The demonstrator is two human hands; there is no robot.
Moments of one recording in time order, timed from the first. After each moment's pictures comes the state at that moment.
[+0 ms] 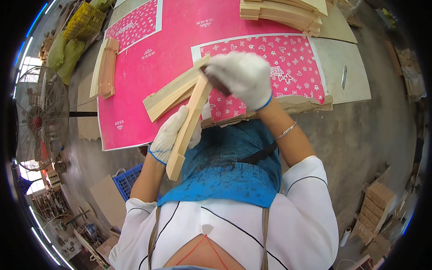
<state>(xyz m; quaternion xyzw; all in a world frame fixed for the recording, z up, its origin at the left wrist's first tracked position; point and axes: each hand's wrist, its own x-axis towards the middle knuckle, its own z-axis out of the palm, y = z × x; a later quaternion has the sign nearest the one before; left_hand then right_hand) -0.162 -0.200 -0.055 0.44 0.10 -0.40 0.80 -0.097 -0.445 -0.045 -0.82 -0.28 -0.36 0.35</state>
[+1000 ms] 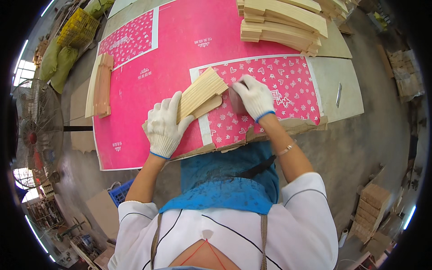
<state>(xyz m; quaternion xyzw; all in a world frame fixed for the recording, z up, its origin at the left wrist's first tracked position) -0.092 -0.206 -0.051 0.98 -0.19 0.06 0.10 -0.071 -0.466 -0.094 -0.92 -0.01 -0.07 0.38</state>
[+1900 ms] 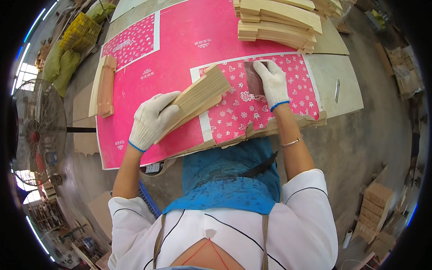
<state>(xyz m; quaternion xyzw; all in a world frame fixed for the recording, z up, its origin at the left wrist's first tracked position) -0.072 -0.191 -0.004 0.94 -0.23 -0.04 0.26 -0.064 -0.502 -0.087 -0.68 0.17 -0.11 0.70</state>
